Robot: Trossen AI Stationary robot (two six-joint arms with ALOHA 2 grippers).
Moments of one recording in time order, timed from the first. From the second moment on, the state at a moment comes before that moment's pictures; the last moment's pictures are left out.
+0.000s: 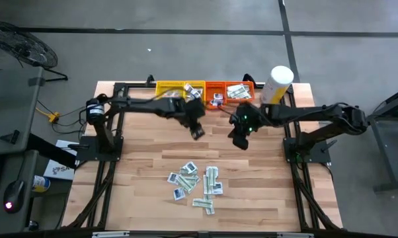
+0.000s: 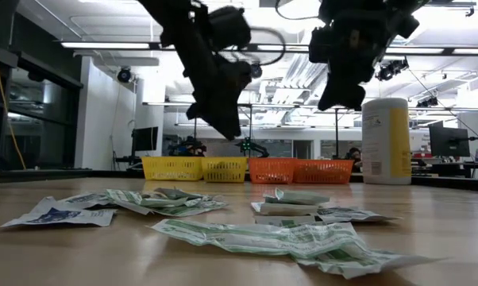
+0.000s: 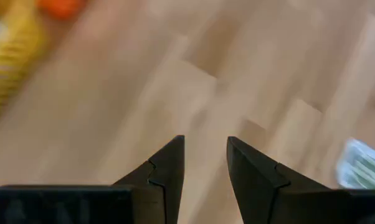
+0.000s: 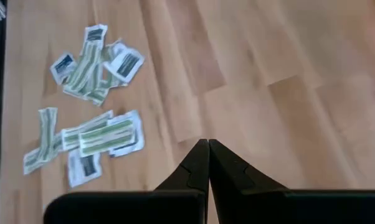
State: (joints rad) left arm 0.23 1.80 1.34 -0.56 0.05 -0.32; right arm -0.20 1.30 0.86 -0.44 -0.25 0.26
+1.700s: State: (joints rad) left arm -0.50 1.68 1.08 -0.55 -0.33 -0.95; right arm 0.26 1.79 0.92 0.04 0.05 0.22
